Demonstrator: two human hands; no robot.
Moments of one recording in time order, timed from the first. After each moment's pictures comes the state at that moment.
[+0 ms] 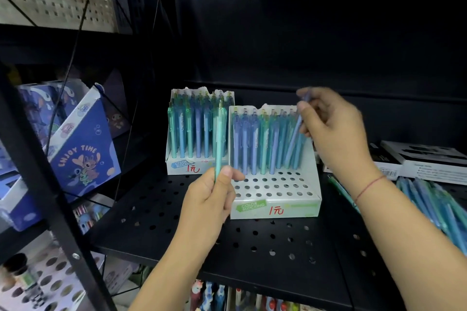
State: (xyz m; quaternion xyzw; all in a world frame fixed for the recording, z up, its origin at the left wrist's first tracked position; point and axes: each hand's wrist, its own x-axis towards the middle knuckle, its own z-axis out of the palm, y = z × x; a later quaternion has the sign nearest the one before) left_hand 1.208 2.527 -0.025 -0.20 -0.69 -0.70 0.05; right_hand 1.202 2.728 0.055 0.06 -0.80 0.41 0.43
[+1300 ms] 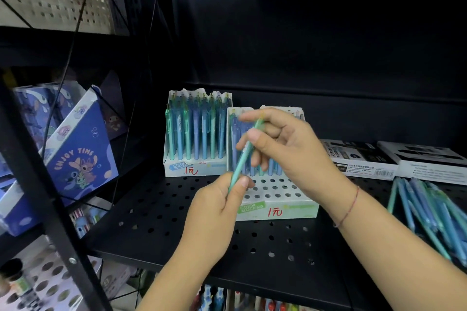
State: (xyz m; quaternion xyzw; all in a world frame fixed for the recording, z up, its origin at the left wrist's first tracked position) left_hand 1.209 2.531 -0.029 -0.25 -0.78 -0.57 0.11; right_hand 1.217 2.681 0.049 0.22 -0.75 0.60 0.17
